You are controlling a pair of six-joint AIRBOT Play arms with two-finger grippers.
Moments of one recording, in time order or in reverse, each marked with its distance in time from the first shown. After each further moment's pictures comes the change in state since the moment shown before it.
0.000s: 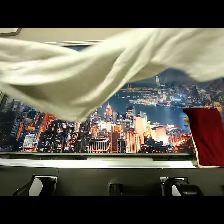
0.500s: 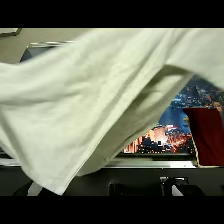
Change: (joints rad) left arm -0.093 -0.140 -0.045 0.150 -0.137 -0.087; right arm 0.004 -0.259 0.112 -0.126 0.217 0.144
